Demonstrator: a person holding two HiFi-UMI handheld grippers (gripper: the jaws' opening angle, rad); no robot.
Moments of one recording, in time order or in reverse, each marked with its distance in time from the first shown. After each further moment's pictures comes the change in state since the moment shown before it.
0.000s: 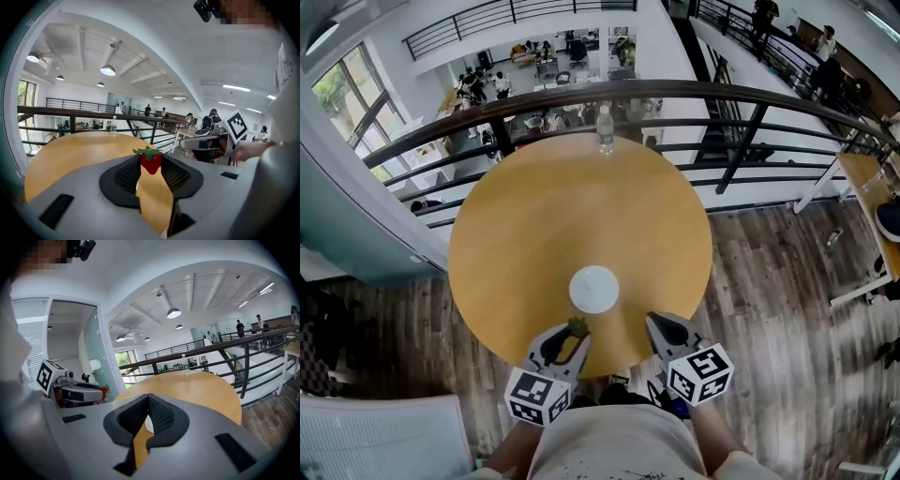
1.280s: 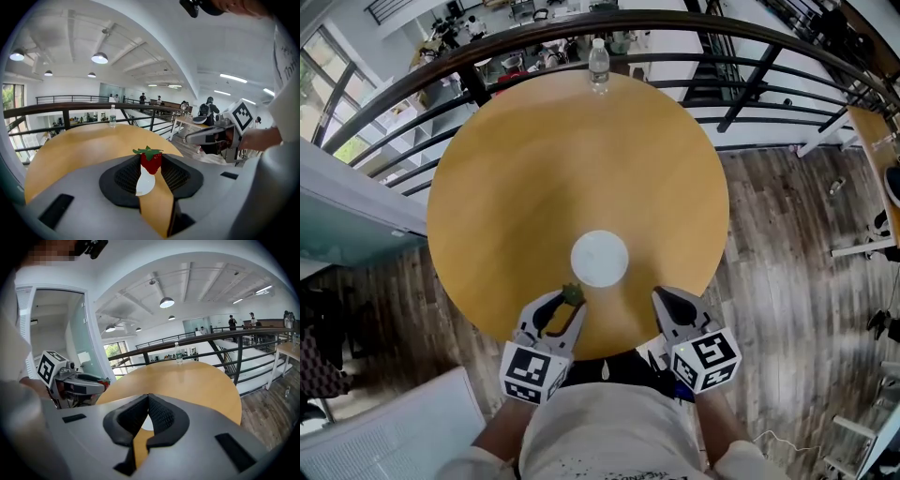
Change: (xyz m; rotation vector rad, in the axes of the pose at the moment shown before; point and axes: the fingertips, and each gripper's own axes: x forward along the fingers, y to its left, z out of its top) left arm 0.049 0.076 -0.017 0.083 0.136 -0.056; right arm 0.063 -0.020 -0.026 0.024 0.116 -0.113
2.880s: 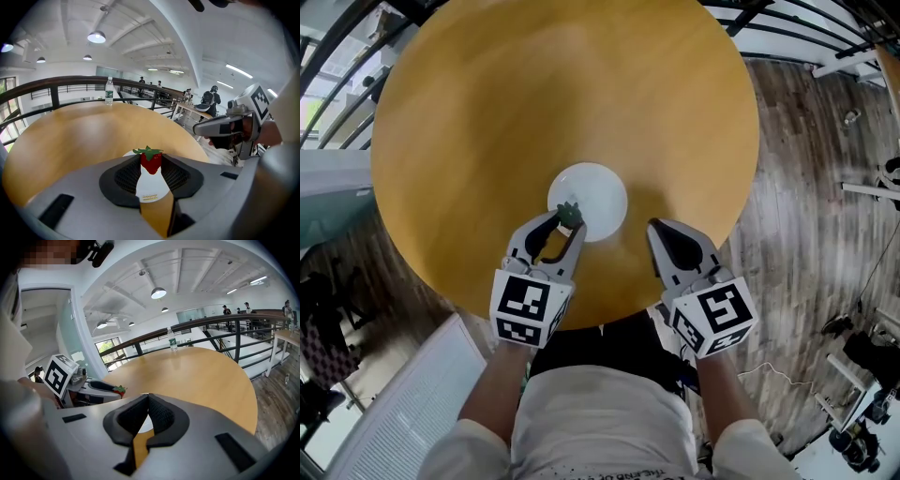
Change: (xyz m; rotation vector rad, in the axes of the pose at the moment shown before) left arm 0.139 0.057 -0.072 -0.048 0.205 -0.047; right arm 0.099 -0.055 -0.050 0.092 0.089 -0.028
